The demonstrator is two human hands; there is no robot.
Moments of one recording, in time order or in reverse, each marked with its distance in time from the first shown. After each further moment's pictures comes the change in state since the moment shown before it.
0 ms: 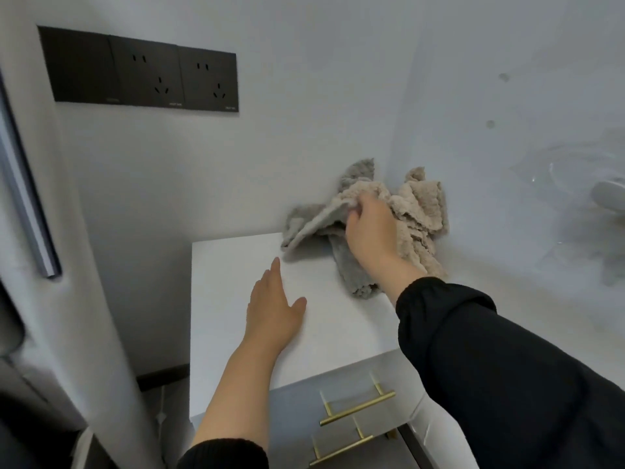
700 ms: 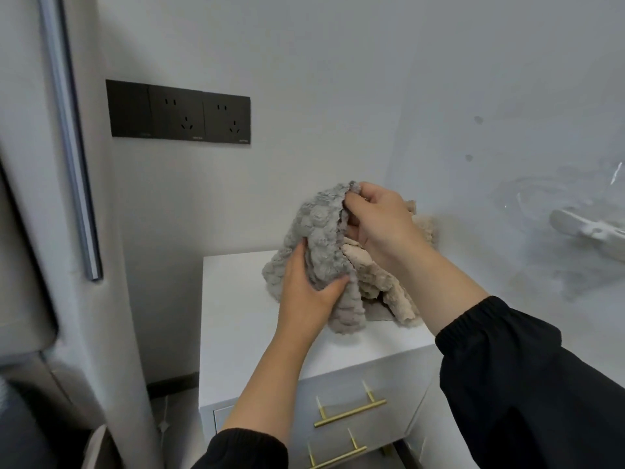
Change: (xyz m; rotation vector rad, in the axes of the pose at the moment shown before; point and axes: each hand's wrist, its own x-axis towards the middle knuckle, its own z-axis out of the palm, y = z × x) left_hand -0.025 0.074 -0.002 -0.531 0.167 0.215; right_hand -0.014 -0.082 -0.095 0.881 -0.336 0.282
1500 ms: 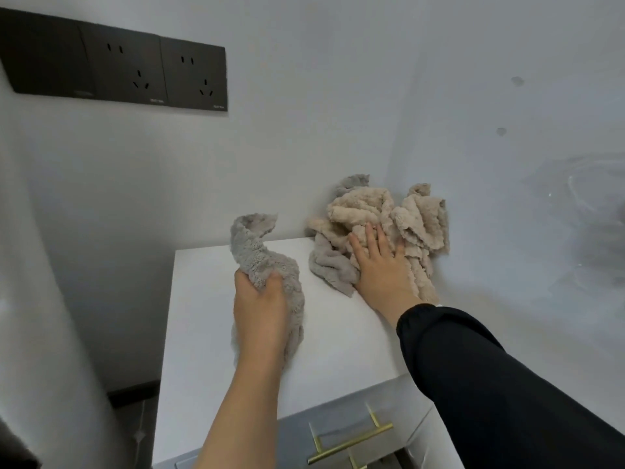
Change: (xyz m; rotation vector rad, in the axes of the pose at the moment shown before) left_hand 0.022 -0.028 -0.010 -0.098 0.355 -0.383; right_hand 0.093 0.225 -0.081 -1.851 -0.012 -0.202
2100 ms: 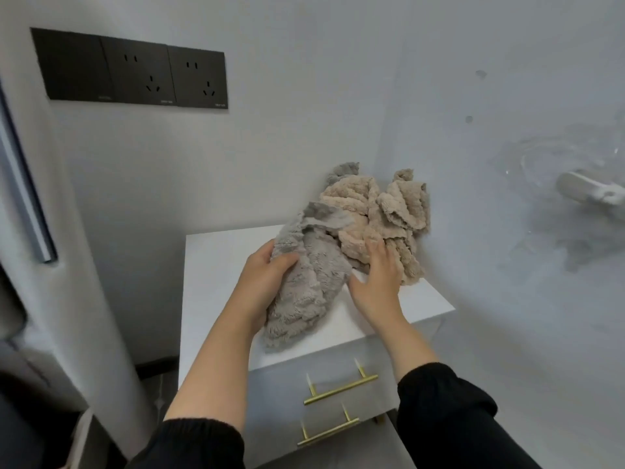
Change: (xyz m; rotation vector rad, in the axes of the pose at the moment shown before) left_hand -0.031 0.035 -0.028 -0.082 -0.484 -0.089; right_hand -0.108 -0.026 -0.077 1.092 0.027 0.351
